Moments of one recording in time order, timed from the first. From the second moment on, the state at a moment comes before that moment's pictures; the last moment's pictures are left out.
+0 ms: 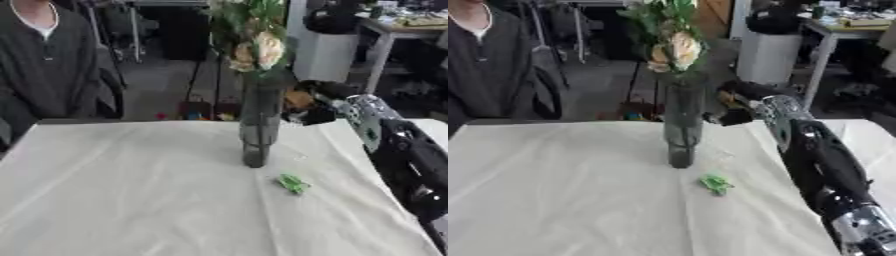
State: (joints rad) left arm -0.34 0.32 0.00 -1.80 -0.06 -0.17 0.31; right arm -0.97 -0.49 0.01 -0.73 1.12 -0.25 0.29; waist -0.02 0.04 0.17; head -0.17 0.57
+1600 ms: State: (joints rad) left arm -0.30 0.32 0.03 -1.79 -0.06 -0.18 0.35; right arm -0.45 -0.70 -0.15 -1.43 0.64 -0.19 0.01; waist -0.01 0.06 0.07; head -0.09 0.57
